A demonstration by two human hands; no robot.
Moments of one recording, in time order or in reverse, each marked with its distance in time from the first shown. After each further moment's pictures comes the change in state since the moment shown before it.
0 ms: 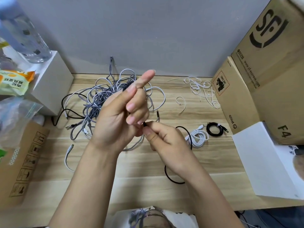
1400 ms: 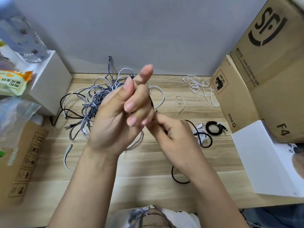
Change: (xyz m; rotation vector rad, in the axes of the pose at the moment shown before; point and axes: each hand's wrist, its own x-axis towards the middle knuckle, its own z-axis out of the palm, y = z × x) left_hand -0.002 0.002 0.013 -0.050 -0.151 0.016; right_hand 0.001 -0.010 -0.010 -0.248 0.158 -0.072
